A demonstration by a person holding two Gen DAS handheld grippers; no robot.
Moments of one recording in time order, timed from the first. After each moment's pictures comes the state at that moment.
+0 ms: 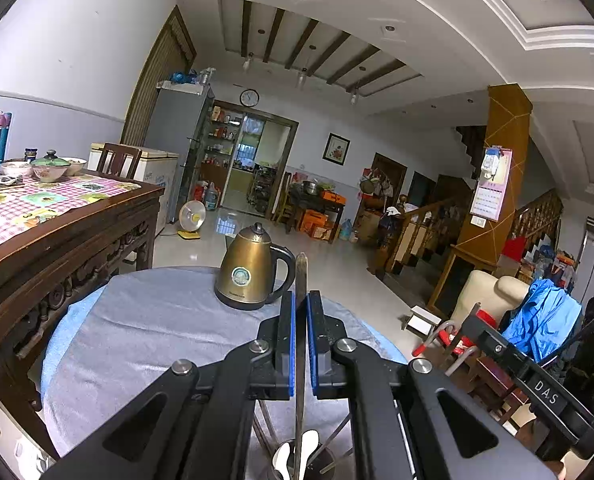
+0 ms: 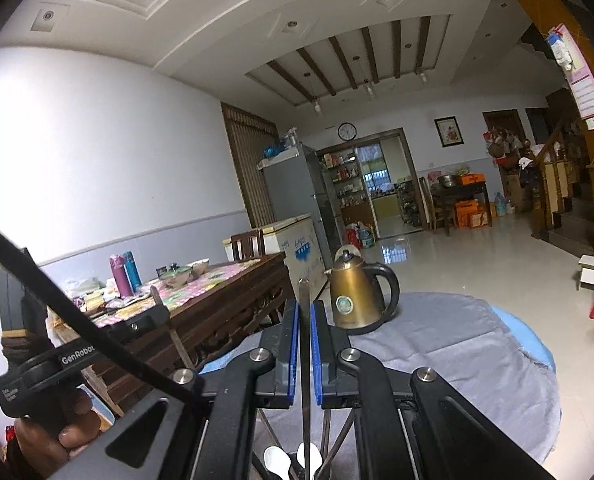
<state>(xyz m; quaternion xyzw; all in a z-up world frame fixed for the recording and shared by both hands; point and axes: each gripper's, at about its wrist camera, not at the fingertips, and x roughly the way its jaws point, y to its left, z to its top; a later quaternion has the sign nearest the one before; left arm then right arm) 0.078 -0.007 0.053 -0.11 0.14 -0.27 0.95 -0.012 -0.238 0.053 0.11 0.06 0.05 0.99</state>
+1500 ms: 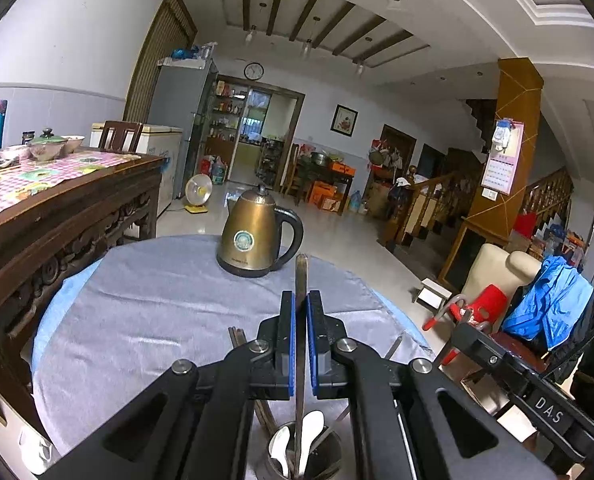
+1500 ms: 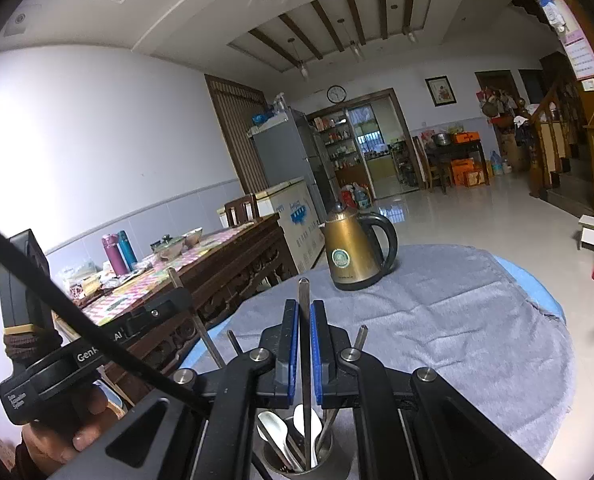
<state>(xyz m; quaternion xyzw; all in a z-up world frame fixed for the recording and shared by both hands) 0.099 -0.035 0.015 -0.09 0.19 -0.25 0.94 0.017 -0.237 0.013 0.14 0.13 0.05 0.98</state>
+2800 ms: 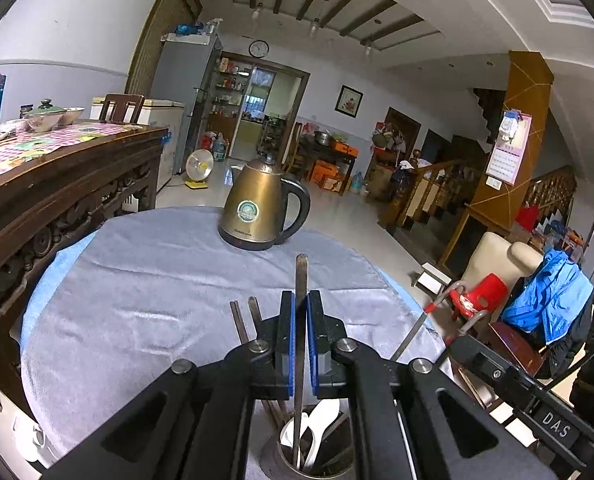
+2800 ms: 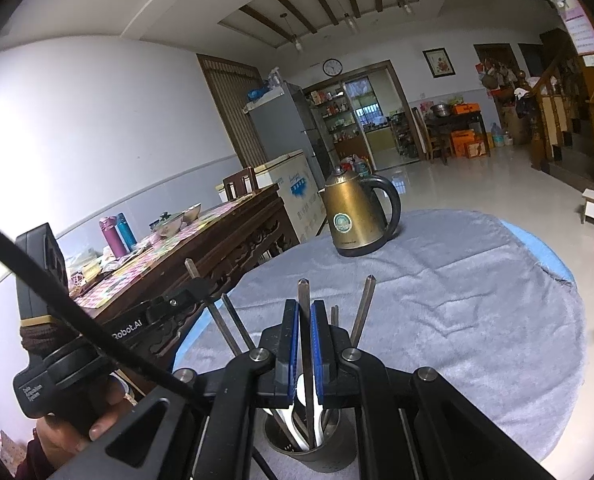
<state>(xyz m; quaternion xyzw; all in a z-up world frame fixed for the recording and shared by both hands) 0.123 -0.034 -0.011 -0.09 0.24 -0.26 0.93 0.026 -0.229 -0.015 0.16 0.18 0.06 0.97</state>
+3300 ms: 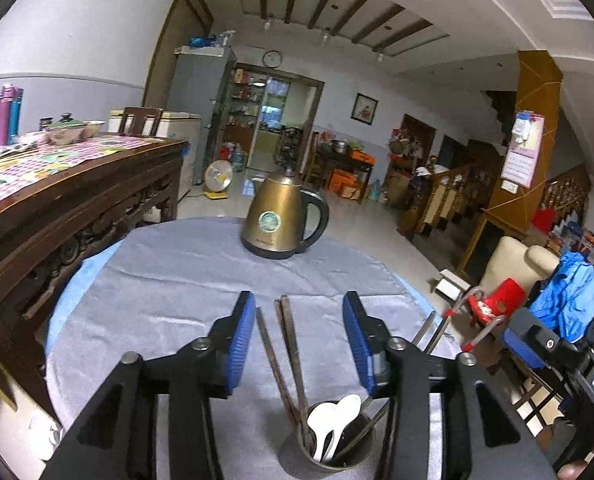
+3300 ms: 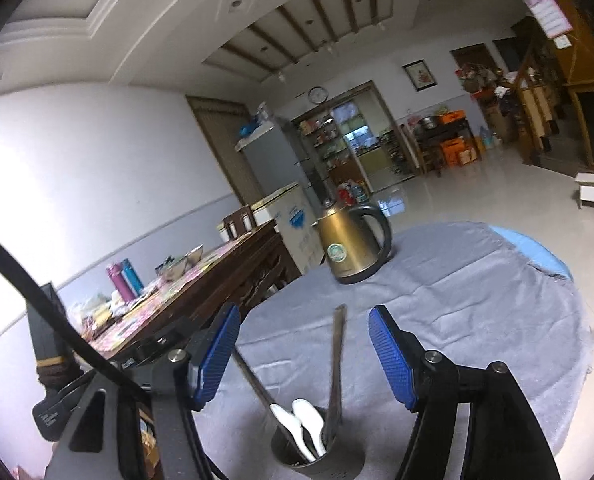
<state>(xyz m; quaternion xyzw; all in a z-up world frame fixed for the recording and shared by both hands) 0.103 -0.024 -0.003 -0.08 0.22 -0.21 0.95 -0.001 -0.264 -0.010 0.22 0.12 0.04 0.97</state>
